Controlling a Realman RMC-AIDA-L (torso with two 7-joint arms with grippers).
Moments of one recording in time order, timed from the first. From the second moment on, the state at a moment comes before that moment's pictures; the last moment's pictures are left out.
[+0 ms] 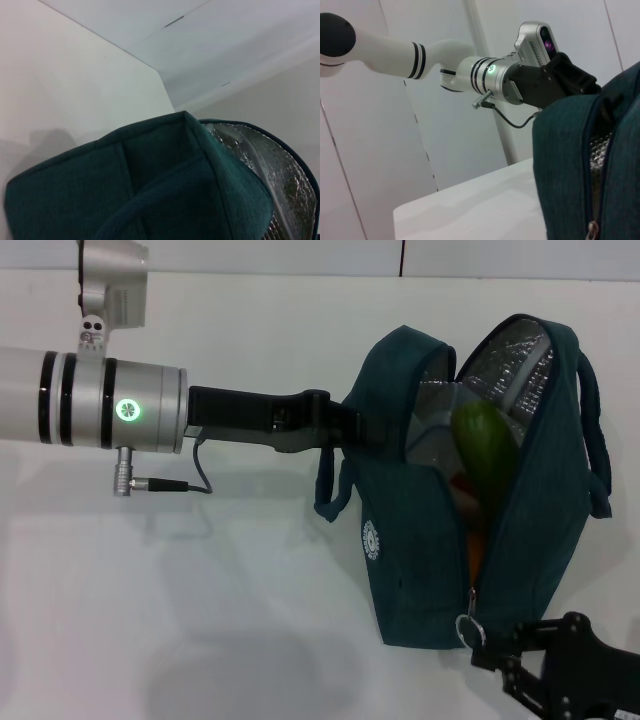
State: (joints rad) left arm -0.69 -2.08 0.84 0.63 1.95 1.60 -2.34; right arm 0.29 2.02 -1.35 -0.21 -1.30 -1.61 0.76
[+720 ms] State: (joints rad) left arm -0.69 -2.08 0.85 0.63 1.94 1.60 -2.33; right arm 0.29 2.02 -1.36 -0.21 -1.28 -1.59 0.77
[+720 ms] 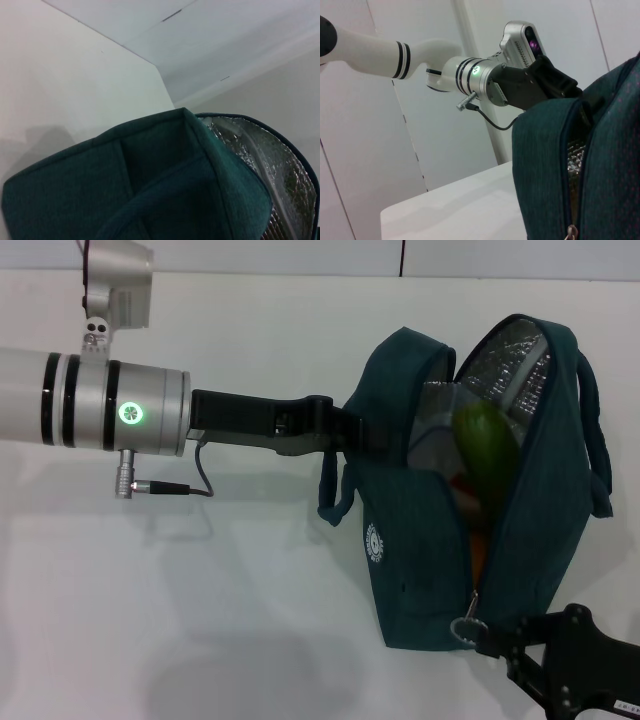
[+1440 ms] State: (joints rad) left arm -0.68 -2.08 0.85 0.63 1.93 1.59 -2.31; right arm 0.23 2.01 -1.27 -0.18 -1.22 -1.74 0.74
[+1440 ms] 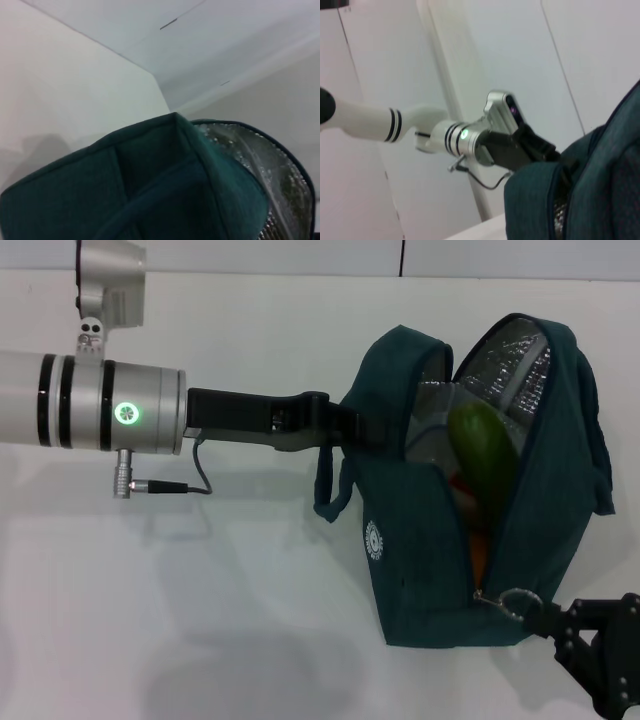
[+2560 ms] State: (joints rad) left arm -0.59 -2.08 0.85 0.55 1.62 1.72 -1.94; right arm 0.25 2.02 -1.26 -0.18 -1.14 -1.79 0.74
